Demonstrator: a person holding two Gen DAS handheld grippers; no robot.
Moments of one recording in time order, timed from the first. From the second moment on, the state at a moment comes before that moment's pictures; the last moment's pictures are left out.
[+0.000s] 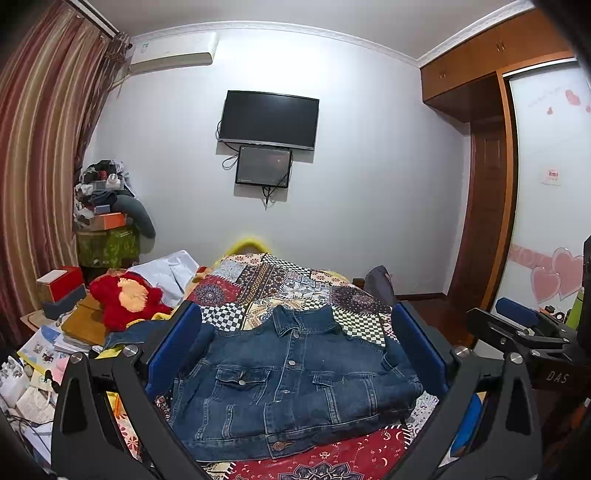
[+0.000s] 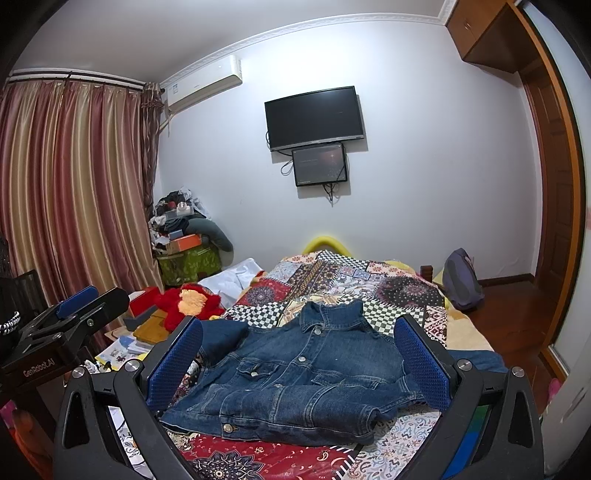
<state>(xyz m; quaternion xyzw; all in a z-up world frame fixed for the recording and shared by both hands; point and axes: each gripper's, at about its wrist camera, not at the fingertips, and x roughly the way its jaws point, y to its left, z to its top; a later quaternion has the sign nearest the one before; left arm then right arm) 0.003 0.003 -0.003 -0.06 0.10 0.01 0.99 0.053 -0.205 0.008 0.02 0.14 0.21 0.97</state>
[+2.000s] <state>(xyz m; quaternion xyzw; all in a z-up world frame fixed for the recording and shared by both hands) 0.235 0.225 -0.160 -0.19 0.35 0.14 0.90 0.318 -0.115 -0.070 -0.04 0.34 0.24 0.91</state>
